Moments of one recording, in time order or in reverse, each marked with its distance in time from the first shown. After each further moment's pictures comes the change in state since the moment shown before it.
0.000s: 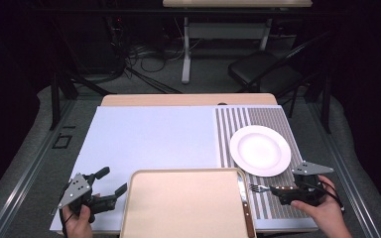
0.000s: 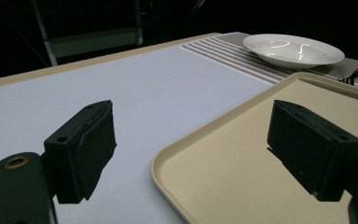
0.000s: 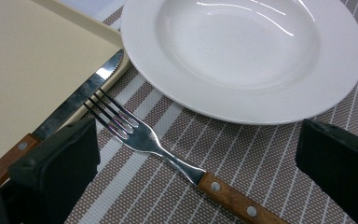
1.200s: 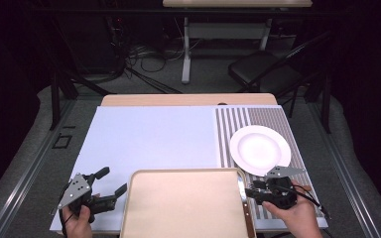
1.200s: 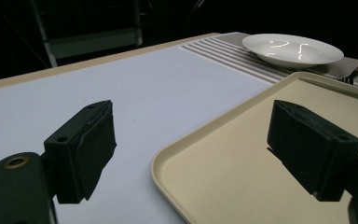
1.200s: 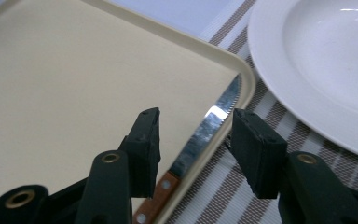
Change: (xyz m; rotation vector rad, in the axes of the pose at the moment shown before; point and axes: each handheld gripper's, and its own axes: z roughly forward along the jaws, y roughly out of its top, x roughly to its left) left arm -0.001 0.000 -0.001 0.000 -0.002 0.003; right arm 0.068 0.027 0.014 0.027 0.184 0.070
